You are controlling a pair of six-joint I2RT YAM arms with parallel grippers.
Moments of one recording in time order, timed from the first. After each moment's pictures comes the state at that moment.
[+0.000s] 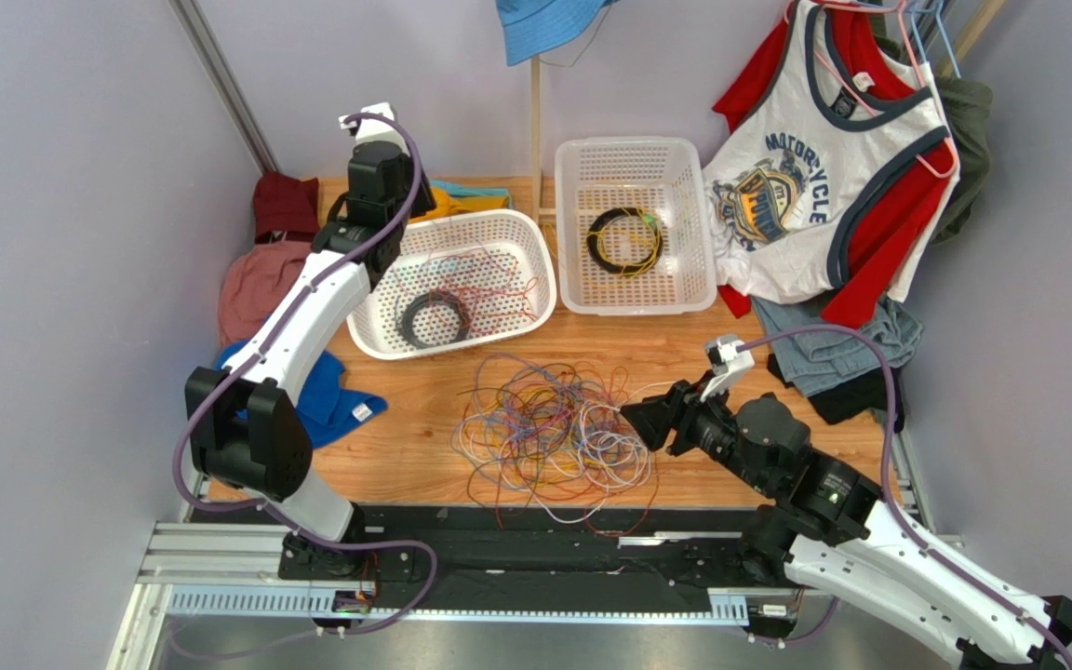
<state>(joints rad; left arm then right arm) -0.28 1.58 1.44 -0.14 -0.28 -0.32 0.93 0.44 0.52 -0.34 0.19 0.58</state>
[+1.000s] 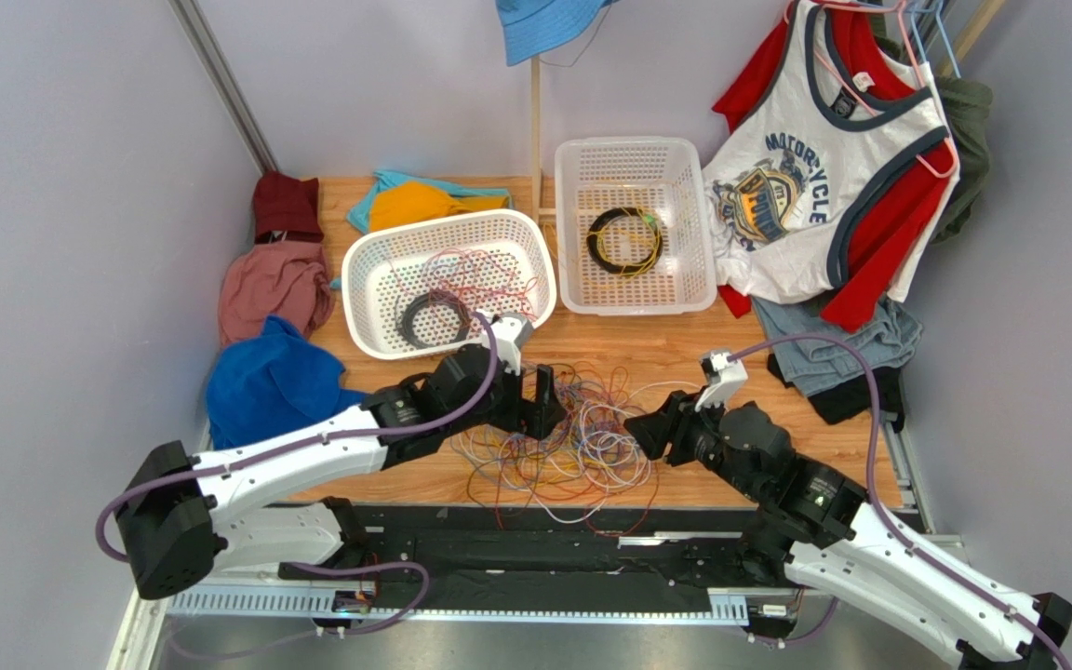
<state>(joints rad) -0.95 1.11 0.71 -0.15 -0.10 -0.56 0.93 0.43 0.42 -0.37 0.23 0.67</state>
